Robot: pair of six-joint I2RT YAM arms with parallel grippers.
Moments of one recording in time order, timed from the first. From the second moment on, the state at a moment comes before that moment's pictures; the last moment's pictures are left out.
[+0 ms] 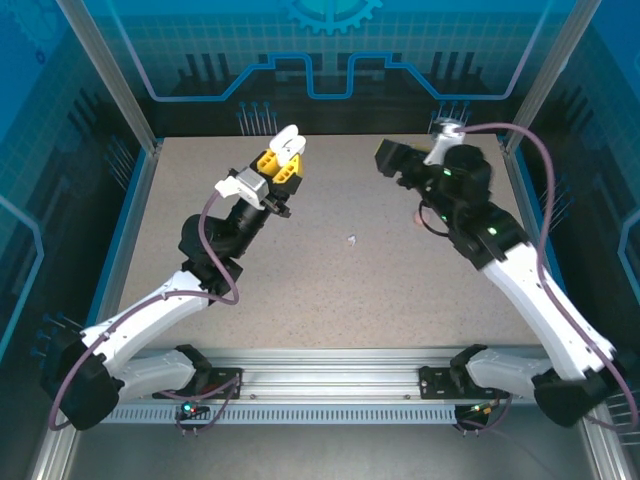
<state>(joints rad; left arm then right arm) -0.61 1.12 0.82 0.87 0.04 0.12 0.50 1.20 1.34 -0.40 0.15 0.56</state>
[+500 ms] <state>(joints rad) -0.61 1.12 0.81 0.86 0.03 0.13 0.51 2.09 1.83 -0.92 0.14 0.50</state>
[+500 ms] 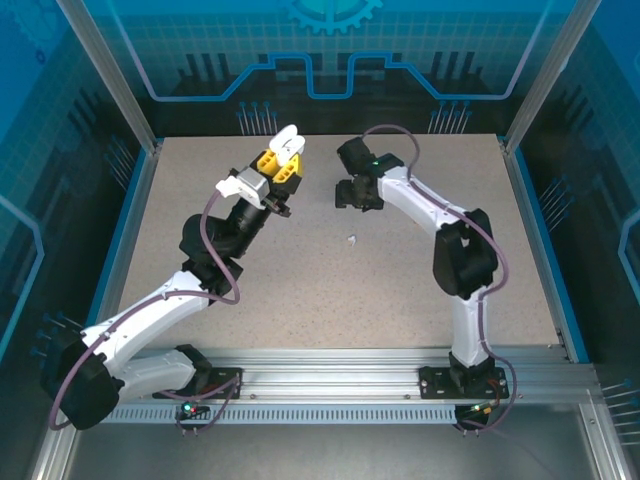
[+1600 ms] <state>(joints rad) -0.61 1.12 0.80 0.86 0.02 0.13 0.55 2.25 1.80 -1.00 0.13 0.43</state>
